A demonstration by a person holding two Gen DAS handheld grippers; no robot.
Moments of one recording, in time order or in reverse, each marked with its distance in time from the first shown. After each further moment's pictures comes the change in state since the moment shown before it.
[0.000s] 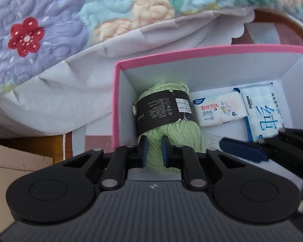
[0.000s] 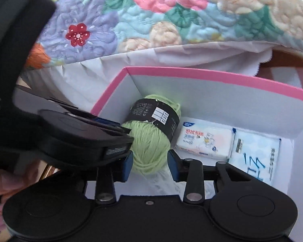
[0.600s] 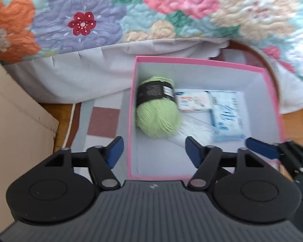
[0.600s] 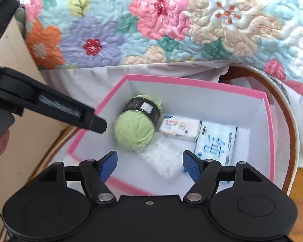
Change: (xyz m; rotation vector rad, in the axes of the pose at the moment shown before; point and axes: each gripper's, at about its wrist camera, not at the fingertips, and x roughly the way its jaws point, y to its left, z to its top) left arm -0.115 0.036 -0.061 -0.170 -0.083 -0.164; right arm -0.095 0.020 -0.061 -0.055 -0.133 -0.120
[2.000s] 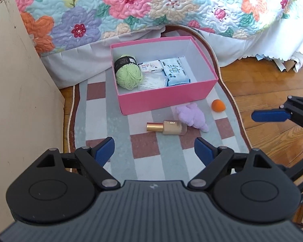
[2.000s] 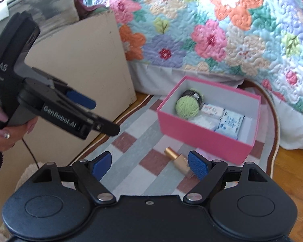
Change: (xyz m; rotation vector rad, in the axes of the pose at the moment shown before) left arm -0.169 0.004 -0.144 0.228 -0.059 -0.126; right arm -0.211 0.087 -0.072 -0.176 0.026 0.120
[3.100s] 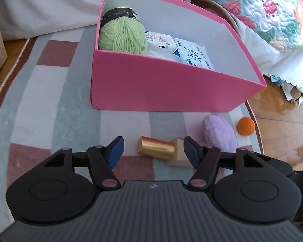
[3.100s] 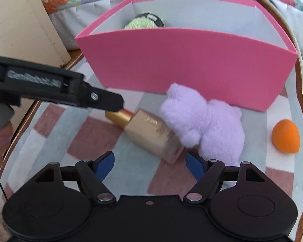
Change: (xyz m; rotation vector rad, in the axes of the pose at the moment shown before) left arm 0.229 0.047 -0.018 -0.238 -0.031 -0.206; right arm 0.221 -0.066 -0.079 0.236 0.107 -0.169
